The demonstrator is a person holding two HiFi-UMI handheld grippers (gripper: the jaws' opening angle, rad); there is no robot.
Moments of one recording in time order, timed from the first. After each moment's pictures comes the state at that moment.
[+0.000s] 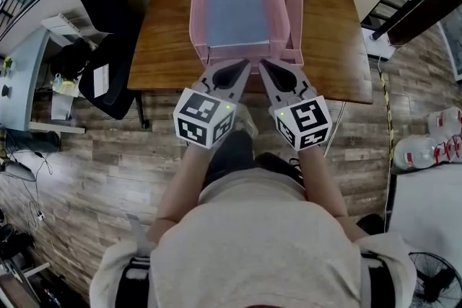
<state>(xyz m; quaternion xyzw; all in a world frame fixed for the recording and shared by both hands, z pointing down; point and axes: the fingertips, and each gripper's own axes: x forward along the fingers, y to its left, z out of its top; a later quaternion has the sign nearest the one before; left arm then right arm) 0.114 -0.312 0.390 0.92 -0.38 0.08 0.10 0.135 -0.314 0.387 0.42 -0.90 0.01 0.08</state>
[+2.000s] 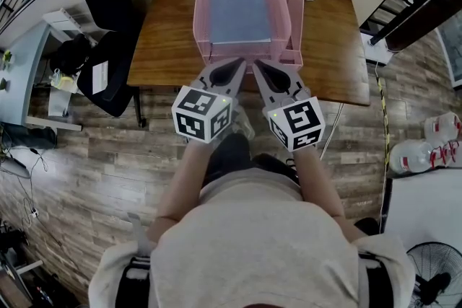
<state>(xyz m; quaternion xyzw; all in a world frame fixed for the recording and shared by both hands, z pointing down) 0.099 -0.312 0.399 0.90 -0.41 0.05 0.14 0.117 -0.301 0.383 0.41 -0.91 -0.01 0.08</state>
